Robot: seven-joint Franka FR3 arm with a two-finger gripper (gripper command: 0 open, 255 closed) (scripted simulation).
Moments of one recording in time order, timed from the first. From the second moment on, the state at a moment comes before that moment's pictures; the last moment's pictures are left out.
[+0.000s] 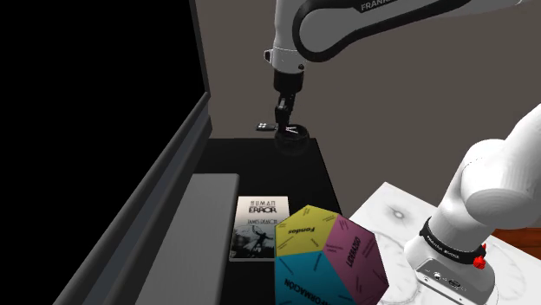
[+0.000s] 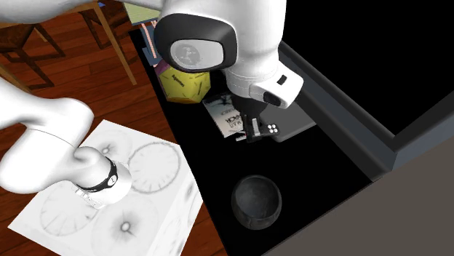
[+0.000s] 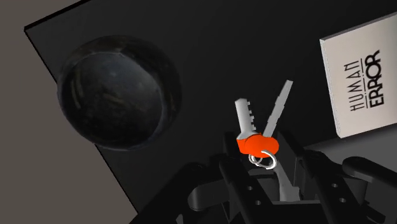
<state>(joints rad) 0.17 -0.25 0.20 -2.16 0.04 1.98 -0.18</state>
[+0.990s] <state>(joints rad) 0.07 -0.16 0.04 -2.10 0.01 2.01 -0.43</state>
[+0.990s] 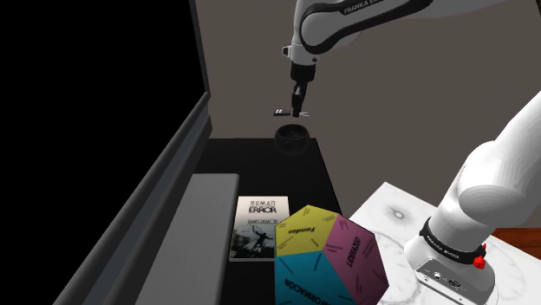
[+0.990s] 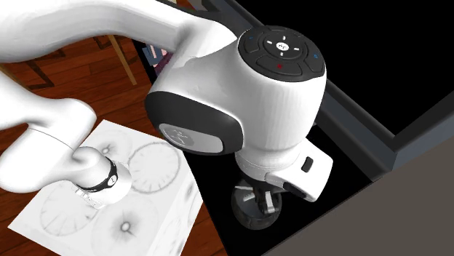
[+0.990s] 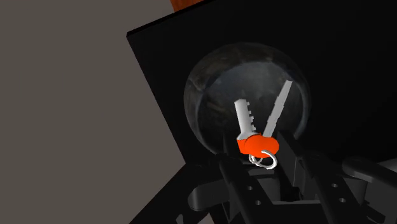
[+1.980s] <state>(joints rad) 0.07 -0.12 0.04 -2.21 0.01 2.16 -0.43</state>
